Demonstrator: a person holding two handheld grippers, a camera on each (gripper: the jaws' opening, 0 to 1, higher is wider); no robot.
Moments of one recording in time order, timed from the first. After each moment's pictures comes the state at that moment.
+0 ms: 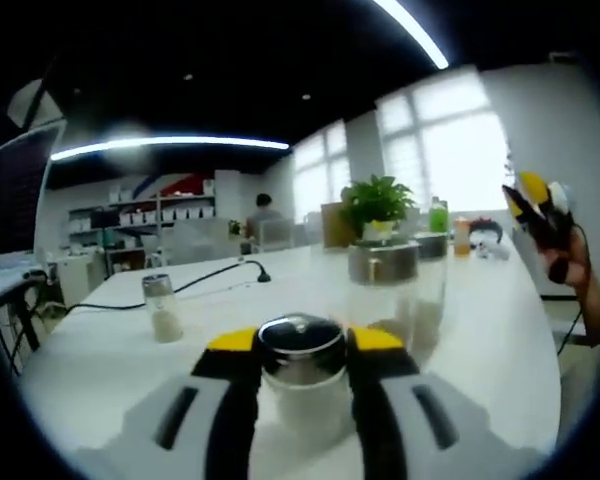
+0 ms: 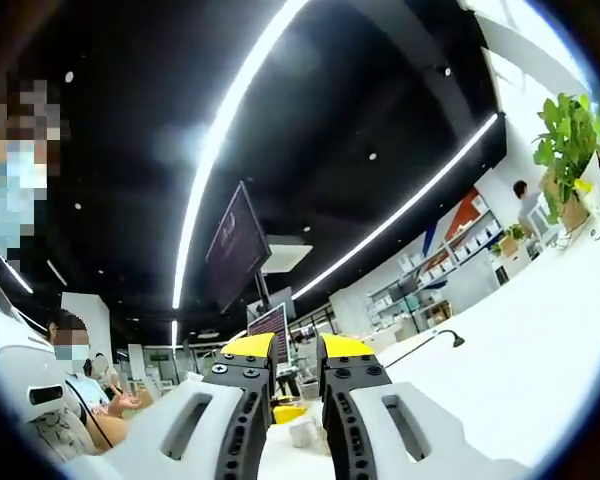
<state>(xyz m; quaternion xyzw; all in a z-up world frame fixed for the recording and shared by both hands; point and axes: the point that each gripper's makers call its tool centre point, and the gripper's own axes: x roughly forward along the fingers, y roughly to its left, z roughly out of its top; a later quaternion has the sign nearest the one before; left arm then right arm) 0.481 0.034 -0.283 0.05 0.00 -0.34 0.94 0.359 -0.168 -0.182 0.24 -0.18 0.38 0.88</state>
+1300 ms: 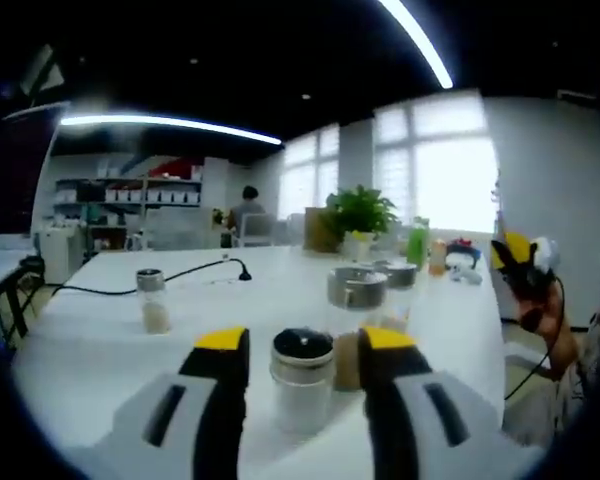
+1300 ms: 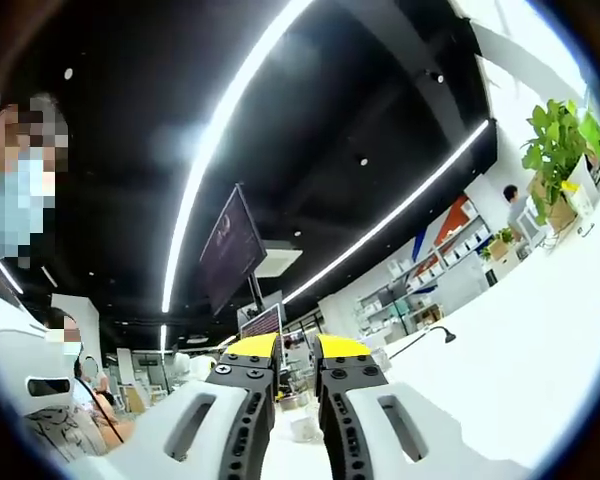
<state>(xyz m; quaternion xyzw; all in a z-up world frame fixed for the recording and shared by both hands) 0.470 0.052 -0.260 -0.01 0.03 -0.37 0.93 0.335 -0.170 -0.198 0.25 -0.18 0.34 0.89</state>
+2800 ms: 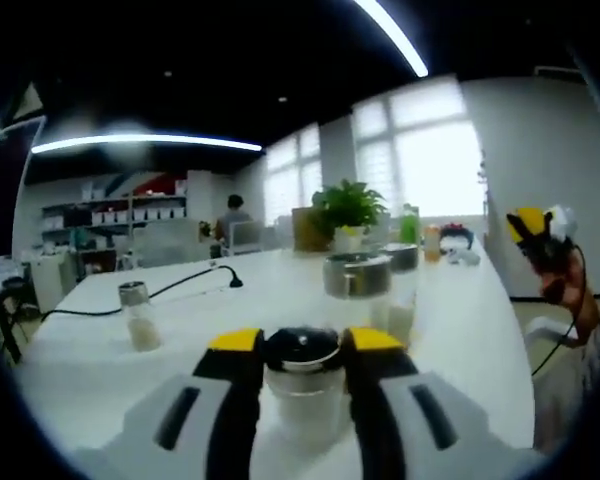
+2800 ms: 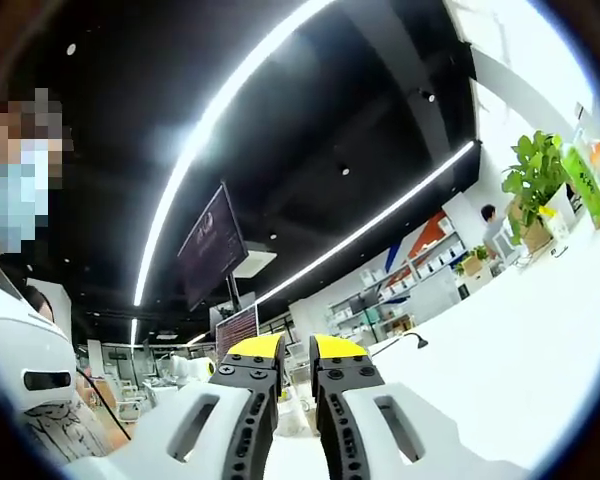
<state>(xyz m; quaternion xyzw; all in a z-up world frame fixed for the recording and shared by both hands) 0.488 0.039 -0.271 0.03 0.01 -0.40 0.92 0.317 -0.172 -0.201 0.22 -0.19 0.29 0.91</state>
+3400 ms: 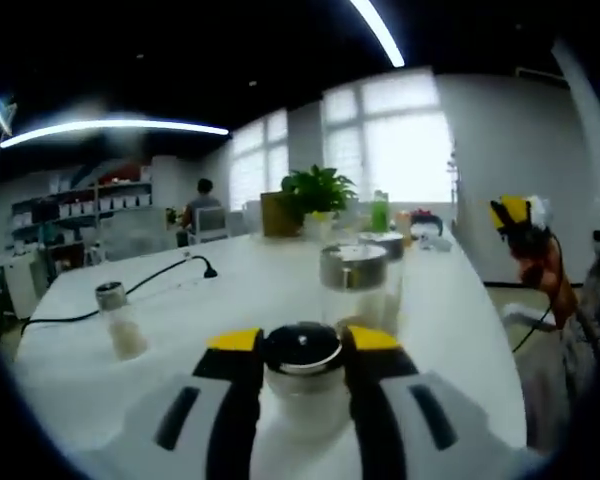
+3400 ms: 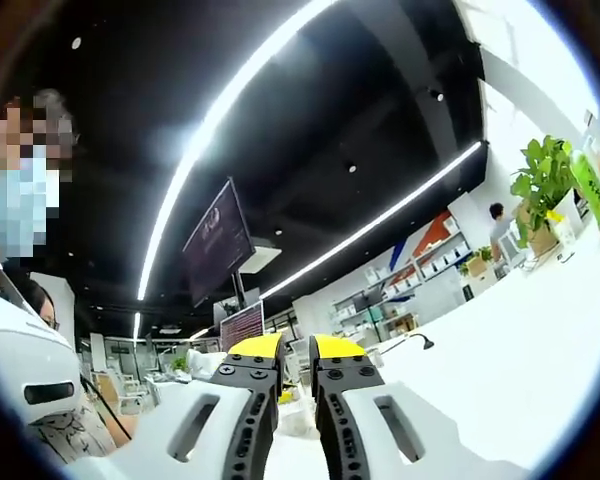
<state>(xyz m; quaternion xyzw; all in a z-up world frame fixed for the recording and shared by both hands) 0.489 0.038 -0.275 0.05 0.04 -0.48 0.88 0.312 -0.161 -0.196 0.22 -0.18 0.30 0.91</state>
